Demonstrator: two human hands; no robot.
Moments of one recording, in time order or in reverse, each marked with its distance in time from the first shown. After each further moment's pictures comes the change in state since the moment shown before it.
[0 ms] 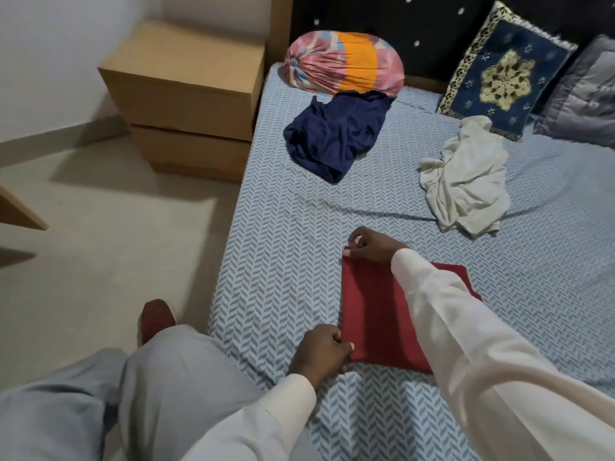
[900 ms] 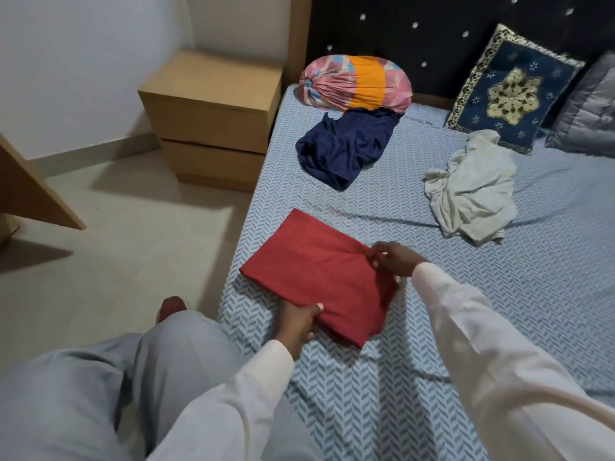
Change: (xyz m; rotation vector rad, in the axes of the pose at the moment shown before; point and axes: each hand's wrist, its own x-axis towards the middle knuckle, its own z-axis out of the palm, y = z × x) left_hand 0.004 0.007 -0.035 -0.679 0.313 -0.196; right_hand -0.030 0.037 -0.004 0.002 0.036 -0.121
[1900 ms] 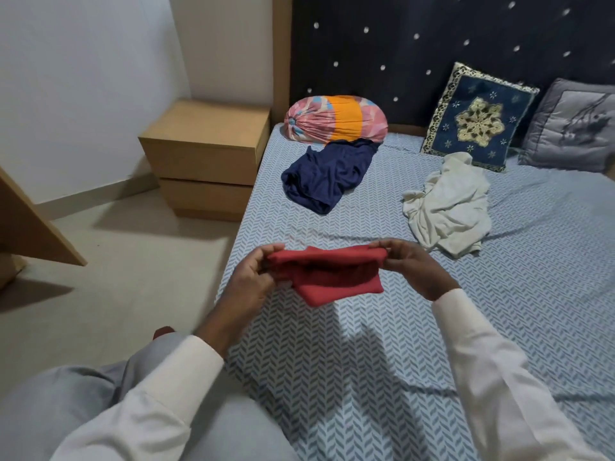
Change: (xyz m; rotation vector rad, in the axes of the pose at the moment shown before) left_hand -0.115 0.121 -0.018 0.116 -0.242 0.668; right_hand -0.123 -0.040 -0.060 0.932 0.126 -0.262
